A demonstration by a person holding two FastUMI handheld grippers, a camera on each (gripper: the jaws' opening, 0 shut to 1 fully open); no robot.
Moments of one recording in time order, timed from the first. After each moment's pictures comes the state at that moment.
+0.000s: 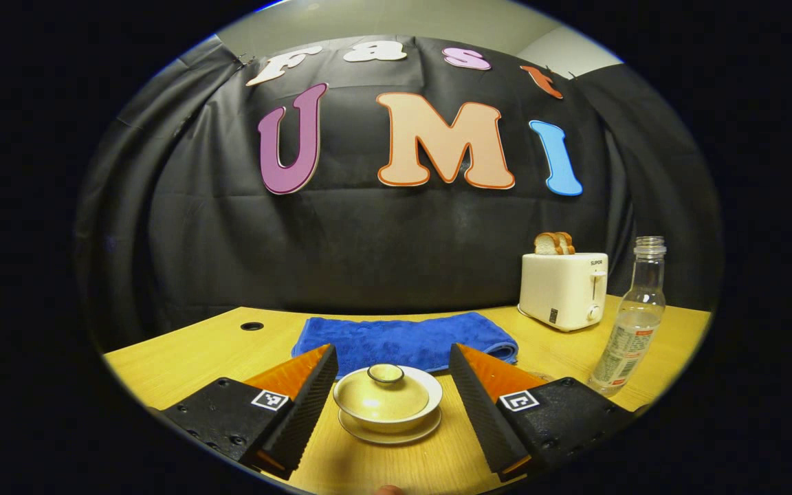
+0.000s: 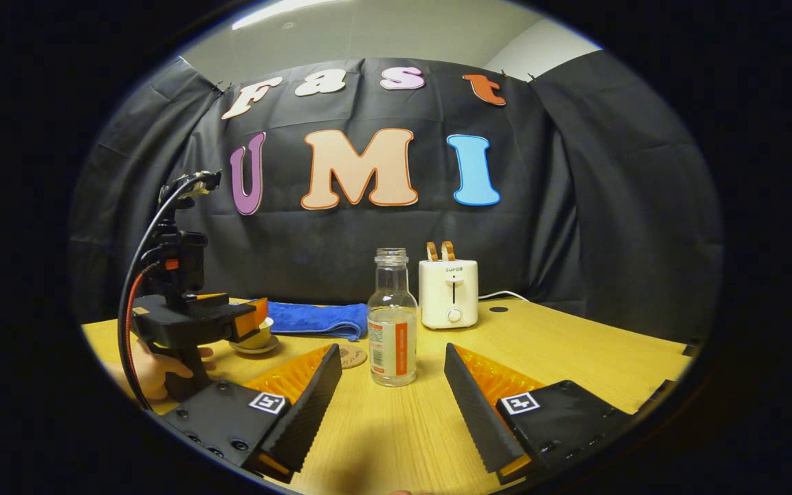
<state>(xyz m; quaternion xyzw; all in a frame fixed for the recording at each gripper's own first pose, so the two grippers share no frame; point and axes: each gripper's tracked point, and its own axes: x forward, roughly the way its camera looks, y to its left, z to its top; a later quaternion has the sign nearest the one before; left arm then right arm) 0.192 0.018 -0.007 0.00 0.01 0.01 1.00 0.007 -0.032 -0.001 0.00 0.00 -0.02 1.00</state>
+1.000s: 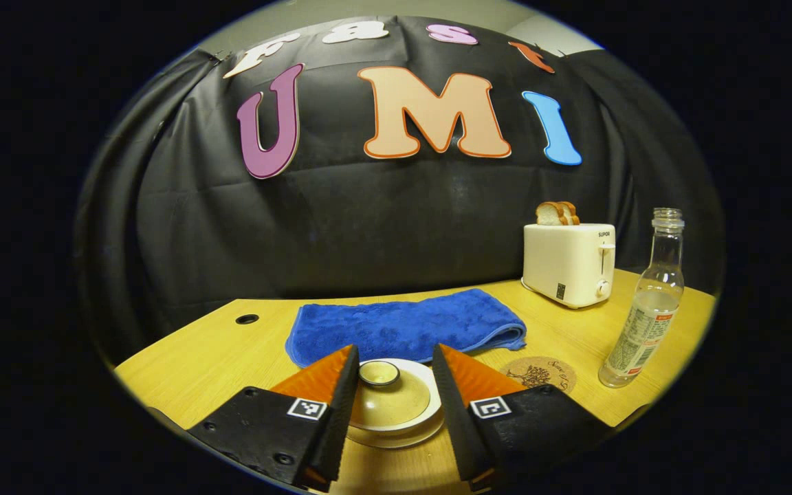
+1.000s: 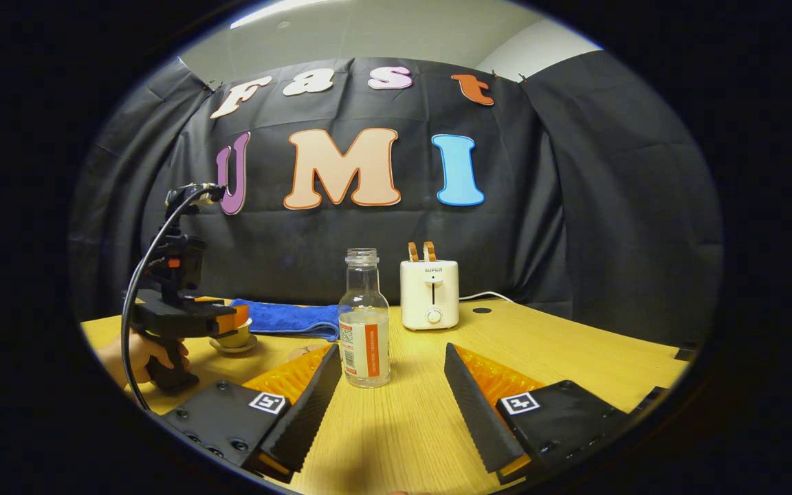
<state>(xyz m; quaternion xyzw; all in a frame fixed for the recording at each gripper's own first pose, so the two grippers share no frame) 0.201 0.017 -0.027 0.04 0.07 0.01 1.00 0.009 -0.056 0.000 0.00 0.00 -0.04 1.00</state>
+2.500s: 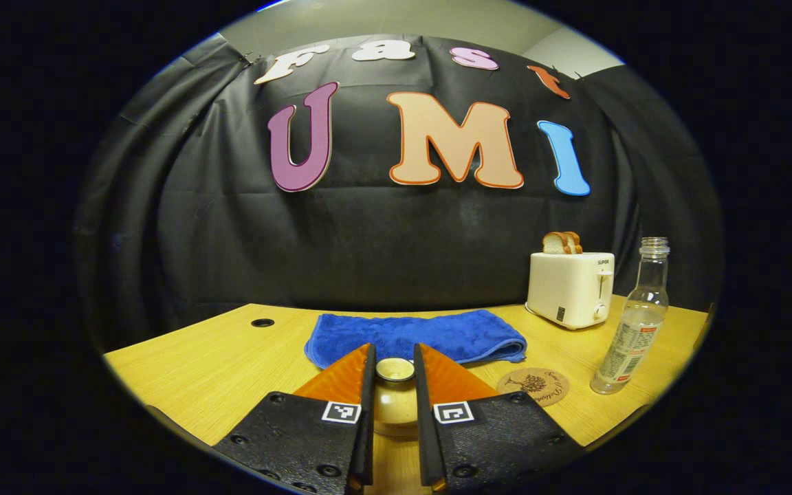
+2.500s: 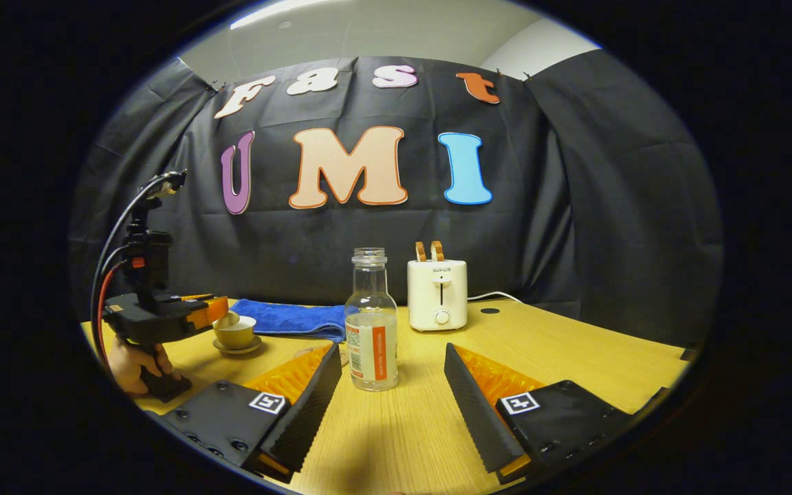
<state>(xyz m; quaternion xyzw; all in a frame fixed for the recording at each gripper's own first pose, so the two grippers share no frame) 0.166 0.032 -0.009 0.00 0.01 0.02 1.00 0.025 -0.045 -0.004 0.00 0.00 -0.02 1.00</state>
